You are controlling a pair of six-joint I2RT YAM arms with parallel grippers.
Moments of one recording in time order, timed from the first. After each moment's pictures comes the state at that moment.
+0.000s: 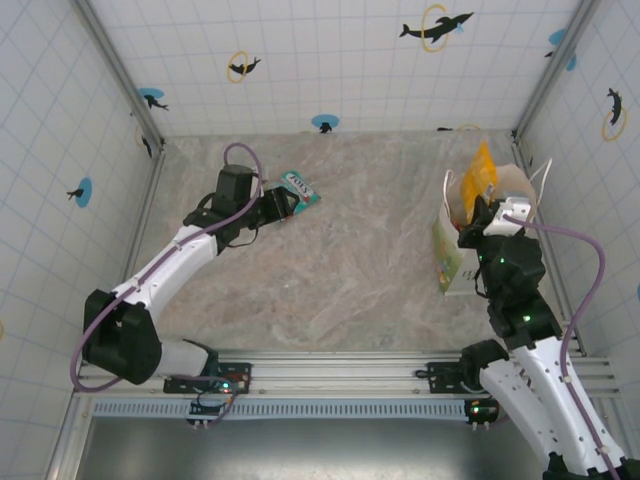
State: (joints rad) left arm -0.41 1.37 1.02 -0.33 0.28 -0.62; right arm 0.33 0.53 0.64 -0.16 0.31 0.12
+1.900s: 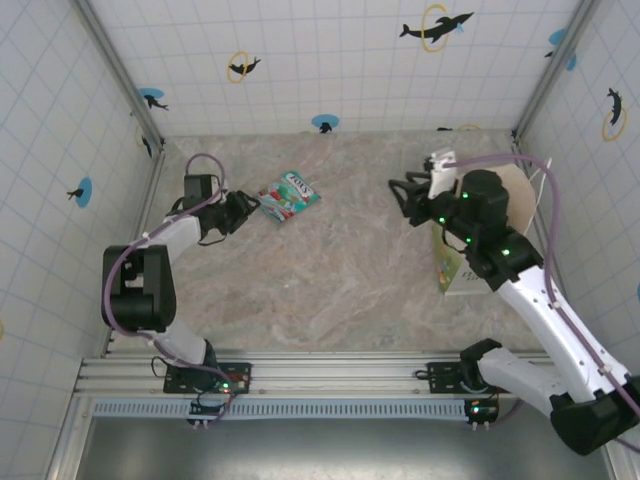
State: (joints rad) left arm -0.03 1.67 0.94 -0.13 0.54 -0.70; right arm 0.53 0.99 1.03 -0.28 -0.19 0.13
